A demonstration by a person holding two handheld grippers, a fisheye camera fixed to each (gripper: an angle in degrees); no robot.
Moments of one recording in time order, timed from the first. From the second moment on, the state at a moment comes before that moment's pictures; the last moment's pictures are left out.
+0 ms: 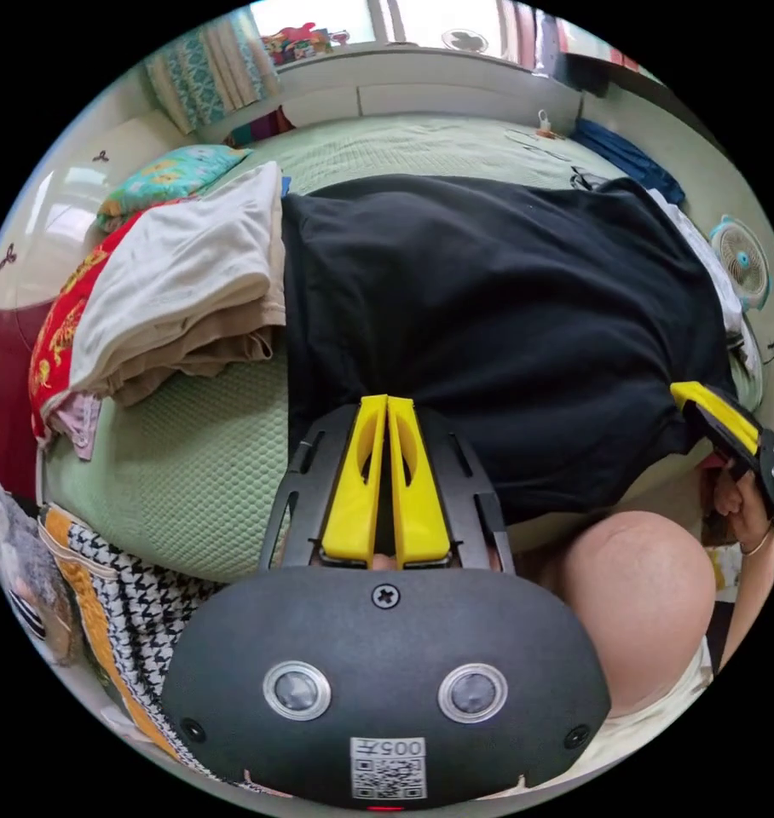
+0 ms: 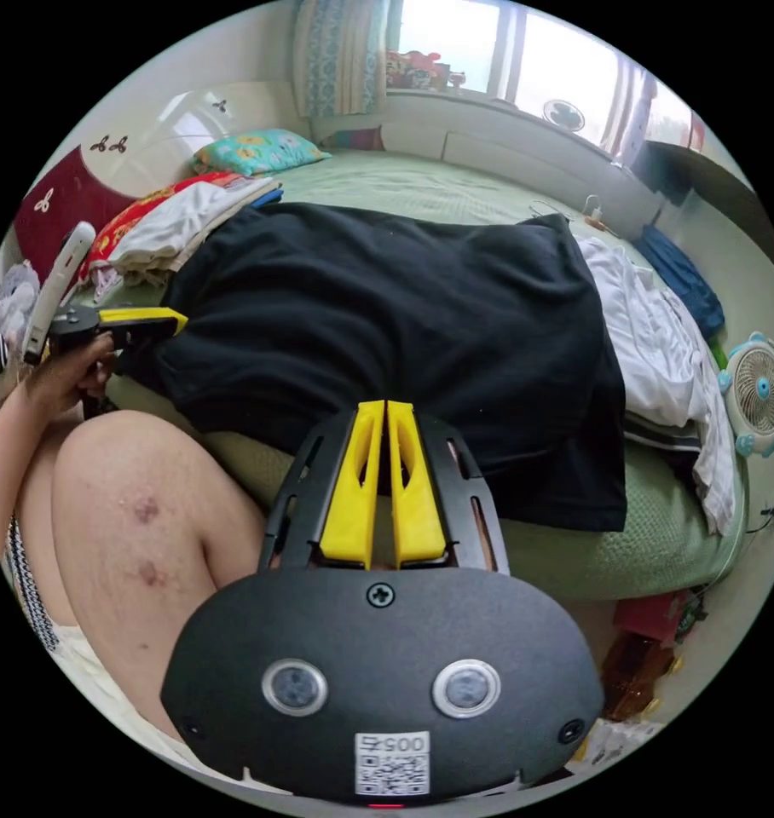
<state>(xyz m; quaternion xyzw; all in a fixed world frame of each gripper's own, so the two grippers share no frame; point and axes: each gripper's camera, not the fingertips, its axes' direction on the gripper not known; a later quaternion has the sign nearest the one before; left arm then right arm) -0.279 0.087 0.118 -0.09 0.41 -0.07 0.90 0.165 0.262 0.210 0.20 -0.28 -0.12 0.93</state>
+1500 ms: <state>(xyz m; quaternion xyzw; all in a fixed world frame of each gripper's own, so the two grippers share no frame) -0.014 0.070 -0.232 0.05 0.57 -0.05 0.82 0.404 0.403 0.288 0.18 -0.27 0.08 0.94</state>
